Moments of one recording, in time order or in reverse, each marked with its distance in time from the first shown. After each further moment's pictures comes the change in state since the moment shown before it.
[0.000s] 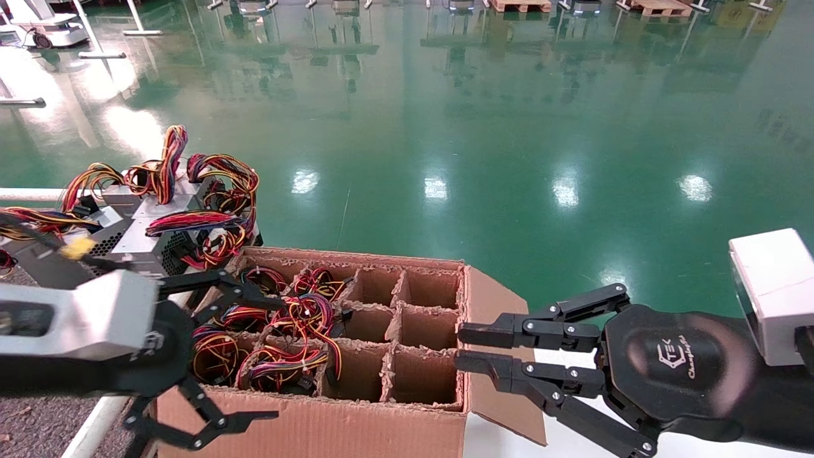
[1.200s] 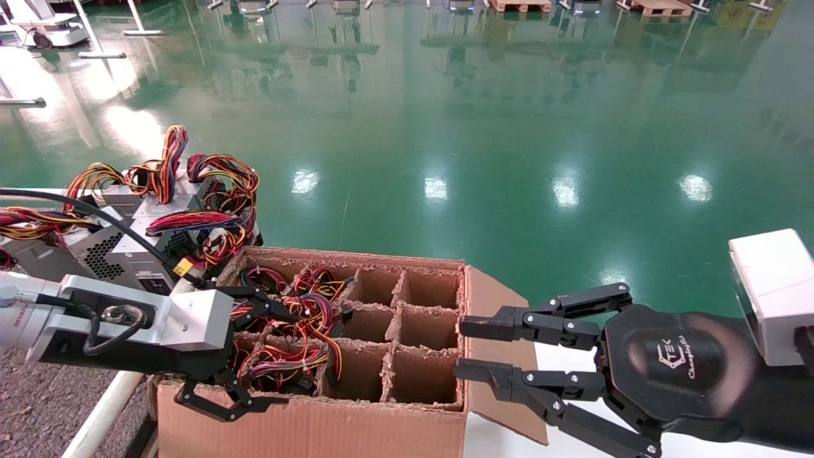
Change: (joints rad) left arm -0.178 0.140 0.285 0.300 0.199 -0.046 0.254; right arm 0.000 0.000 -0.001 0.000 0.000 0.000 0.000
